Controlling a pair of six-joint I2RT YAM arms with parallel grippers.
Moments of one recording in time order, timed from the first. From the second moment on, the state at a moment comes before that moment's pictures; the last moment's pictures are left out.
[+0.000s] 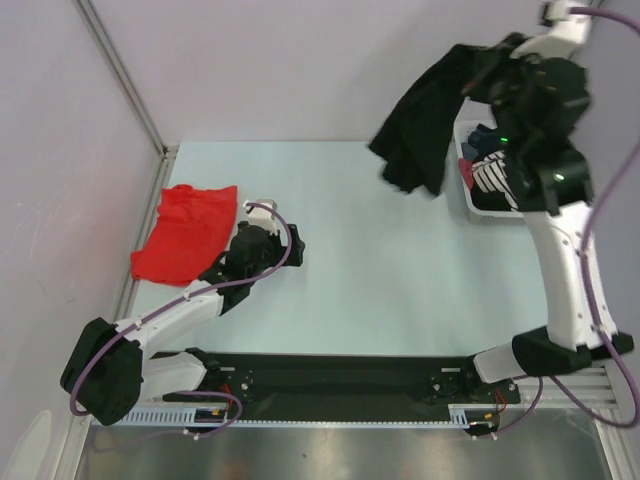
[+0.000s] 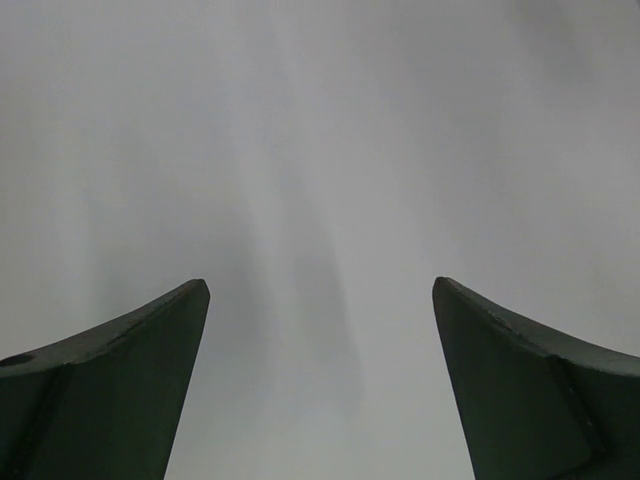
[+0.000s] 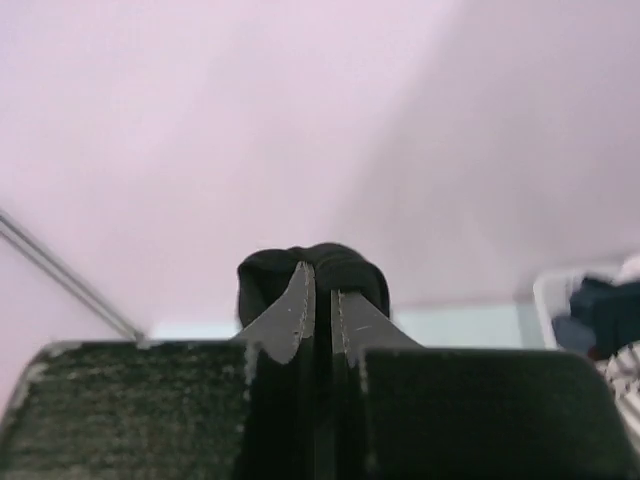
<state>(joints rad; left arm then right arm) -0.58 1.16 0.59 0.12 -0.21 -0.36 0.32 1.50 2.08 -0.46 0.26 0.28</state>
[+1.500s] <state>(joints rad) -0.59 0.80 0.48 0.08 -0.49 -0.39 0.48 1.35 1.76 -0.55 -0.17 0.45</state>
